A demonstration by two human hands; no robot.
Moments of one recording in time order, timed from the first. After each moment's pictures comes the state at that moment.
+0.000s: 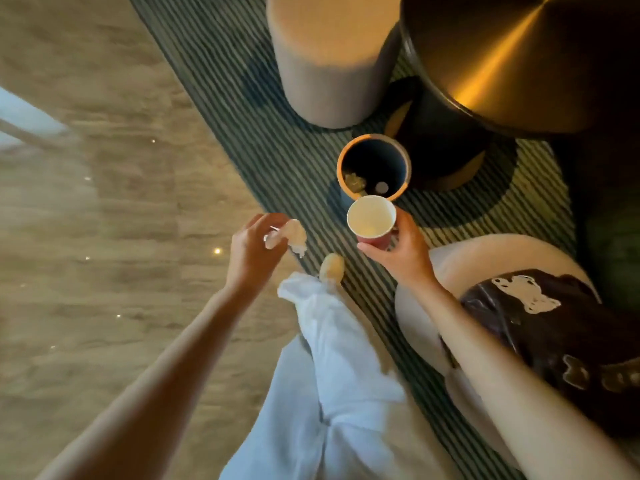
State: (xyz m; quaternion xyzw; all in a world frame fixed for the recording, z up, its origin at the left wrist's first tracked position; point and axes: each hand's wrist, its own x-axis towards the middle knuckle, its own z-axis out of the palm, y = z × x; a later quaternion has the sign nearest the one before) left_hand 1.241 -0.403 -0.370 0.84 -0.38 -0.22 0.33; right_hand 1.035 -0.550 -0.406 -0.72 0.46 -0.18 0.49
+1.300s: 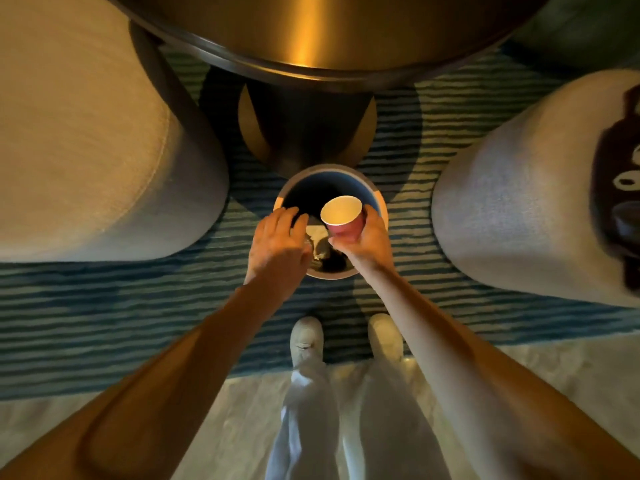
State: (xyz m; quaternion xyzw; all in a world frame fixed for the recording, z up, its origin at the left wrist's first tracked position) left_hand 1.403 -0.820 -0.670 0.43 -0.89 -0.18 -0.04; right_hand 1.249 -0.765 -0.723 -0.29 0.85 -0.24 0.36
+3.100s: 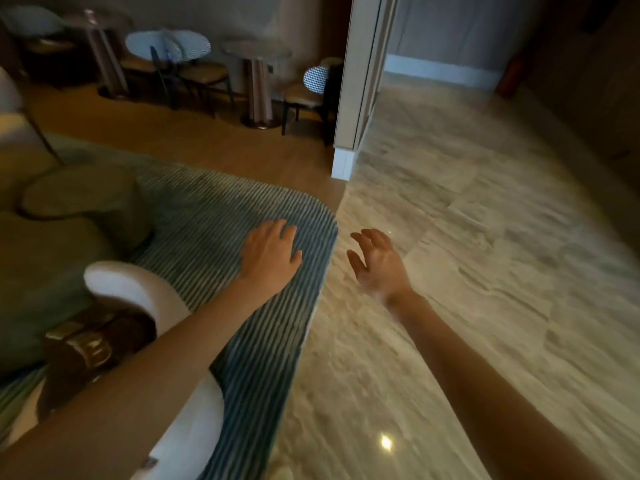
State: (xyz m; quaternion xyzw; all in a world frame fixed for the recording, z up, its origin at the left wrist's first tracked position) left_hand 0.677 -0.220 -0.163 -0.15 -0.98 -0.06 0.08; right_hand 0.711 -0.010 -0.164 -0.07 0.97 -0.18 -0.12
